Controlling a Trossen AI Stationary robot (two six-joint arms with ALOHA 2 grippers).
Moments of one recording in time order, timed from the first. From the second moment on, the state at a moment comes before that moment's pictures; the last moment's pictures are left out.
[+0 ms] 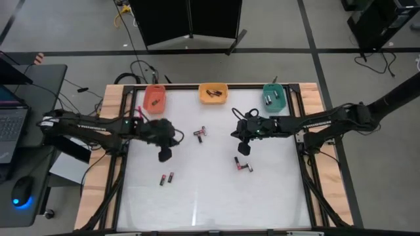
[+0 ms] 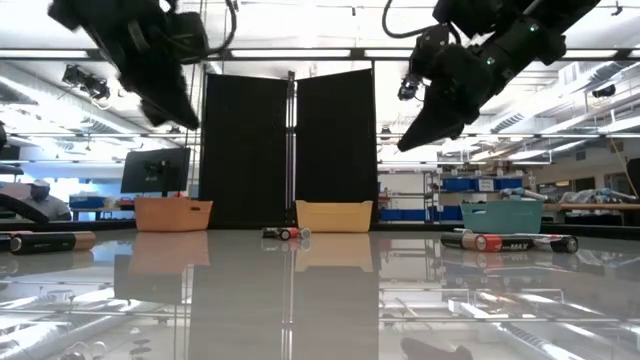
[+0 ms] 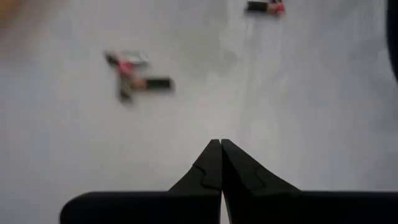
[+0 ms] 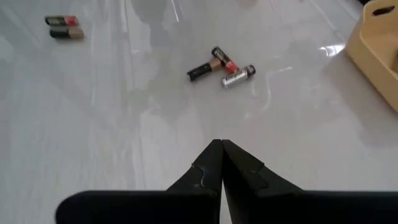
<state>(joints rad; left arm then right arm) -0.05 1.02 0.69 -0.47 -0.04 -0.35 -0.04 1.31 0.70 -0.09 0.11 0.18</state>
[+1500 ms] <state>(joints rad) -0.65 1.58 0.92 -0.81 -0.06 -1.87 -0.04 1.32 0.70 -0.13 0.11 0.02</state>
